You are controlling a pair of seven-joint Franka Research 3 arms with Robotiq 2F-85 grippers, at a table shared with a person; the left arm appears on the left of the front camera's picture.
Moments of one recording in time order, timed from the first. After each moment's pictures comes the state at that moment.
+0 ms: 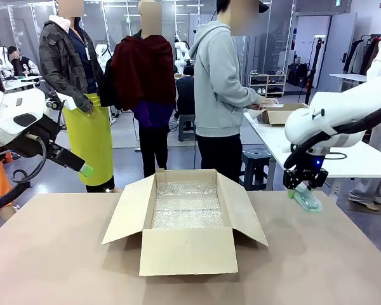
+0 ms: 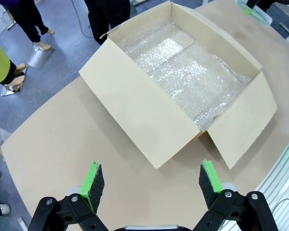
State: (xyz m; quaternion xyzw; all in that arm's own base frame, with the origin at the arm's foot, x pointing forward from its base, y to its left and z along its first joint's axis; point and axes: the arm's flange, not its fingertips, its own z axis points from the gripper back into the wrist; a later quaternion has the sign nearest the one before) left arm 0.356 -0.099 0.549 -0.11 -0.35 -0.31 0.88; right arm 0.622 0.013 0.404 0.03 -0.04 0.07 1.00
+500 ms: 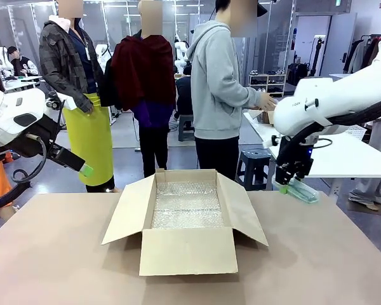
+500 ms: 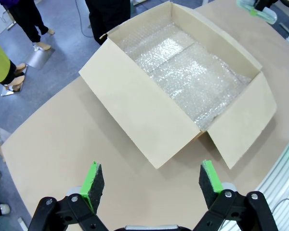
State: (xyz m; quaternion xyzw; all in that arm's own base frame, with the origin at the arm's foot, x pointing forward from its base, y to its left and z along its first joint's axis) left arm 0.356 -0.099 0.549 -0.11 -0.35 -0.31 0.88; right arm 0.603 0.071 0.438 -0.01 -0.02 0.30 0.95
